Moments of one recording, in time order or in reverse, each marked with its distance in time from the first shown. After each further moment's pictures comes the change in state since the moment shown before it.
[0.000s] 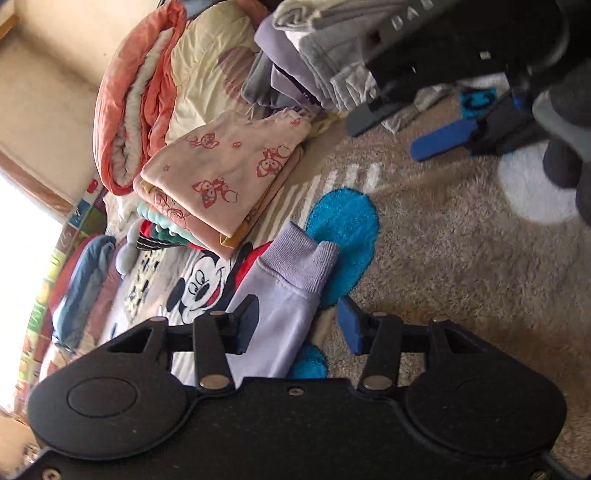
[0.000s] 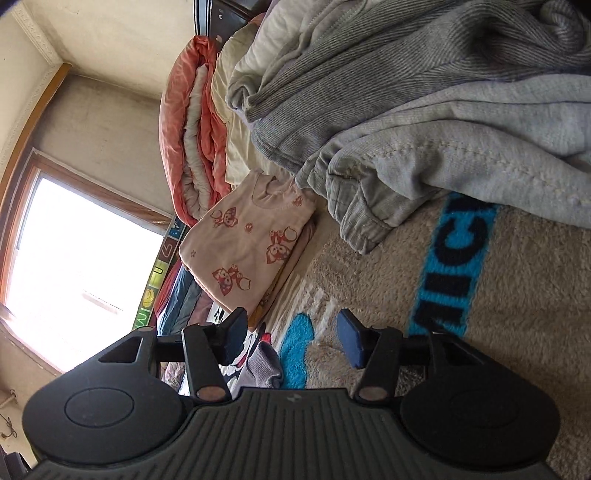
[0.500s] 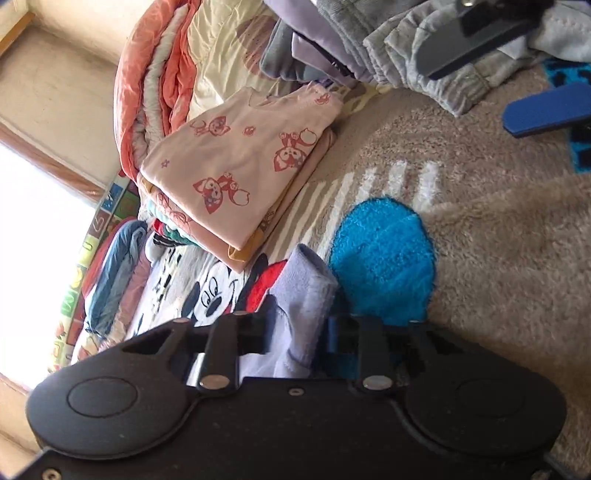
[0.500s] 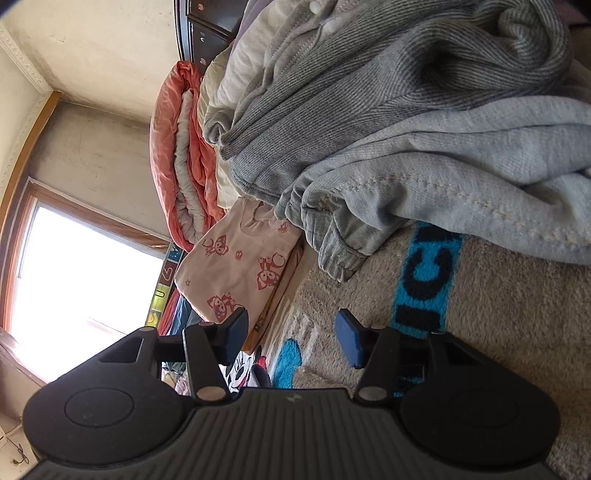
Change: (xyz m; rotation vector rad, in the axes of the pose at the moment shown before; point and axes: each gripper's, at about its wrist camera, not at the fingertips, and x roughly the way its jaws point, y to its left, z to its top) left arm 0.063 0.000 0.031 -0.115 0.083 0.103; right arm -0.011 -0.017 0.016 0.061 -0.047 0.008
